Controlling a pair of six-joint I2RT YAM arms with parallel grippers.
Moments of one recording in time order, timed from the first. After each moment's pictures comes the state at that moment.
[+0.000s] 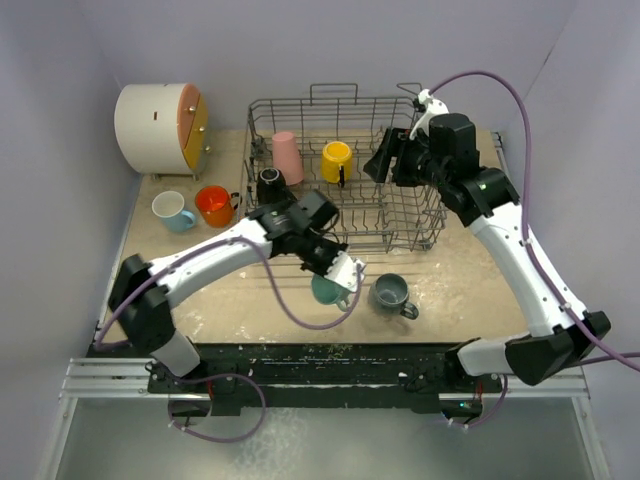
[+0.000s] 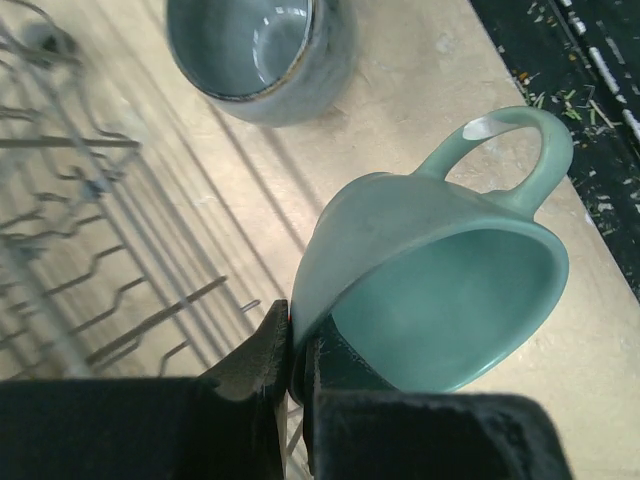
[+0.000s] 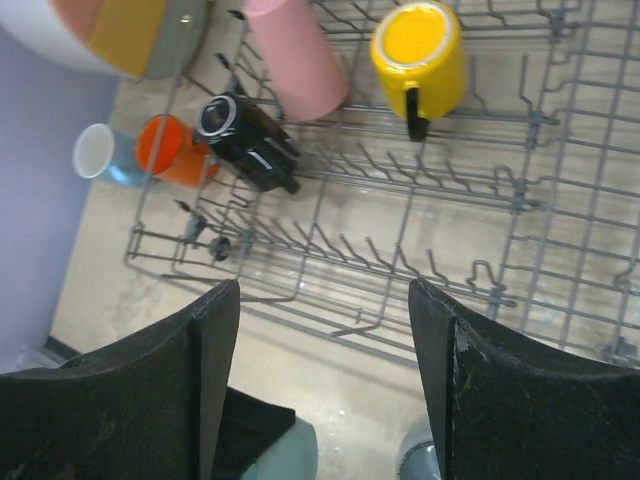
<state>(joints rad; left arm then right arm) -0.86 1.54 1.34 -0.81 0.51 1.22 0.43 1.34 1.57 -0.68 -0.08 0.42</state>
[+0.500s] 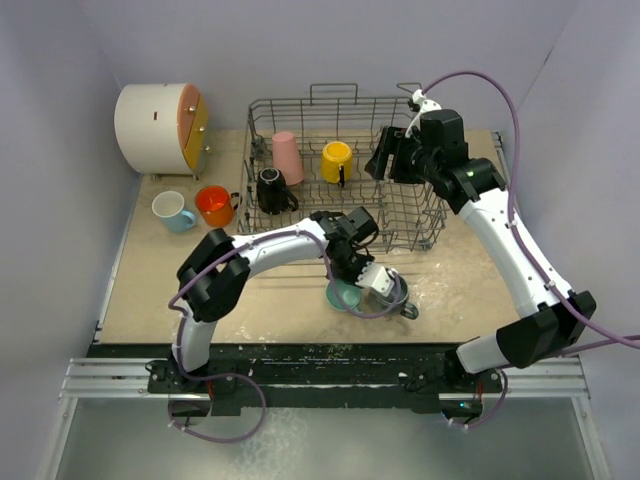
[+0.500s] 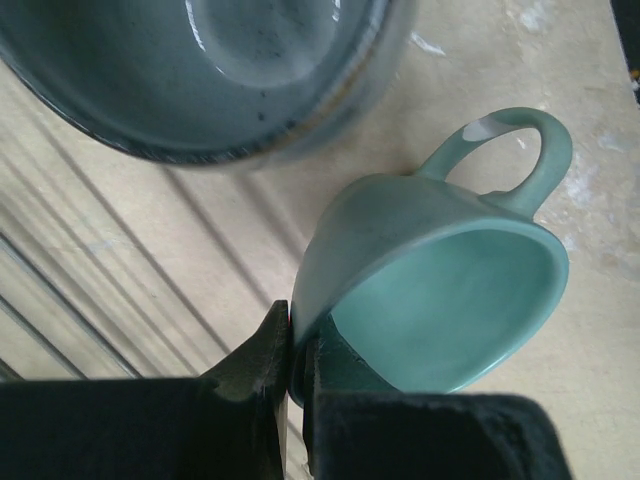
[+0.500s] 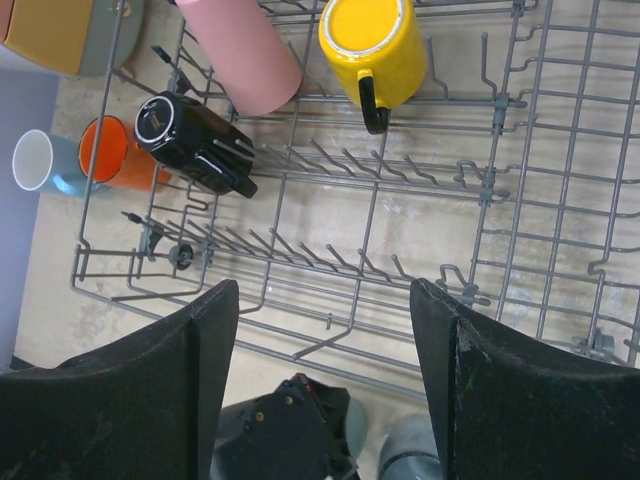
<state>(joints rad) -0.94 1.98 1.51 -0.81 0.36 1.10 0.38 1.45 1.59 -0.69 -0.04 0.41</state>
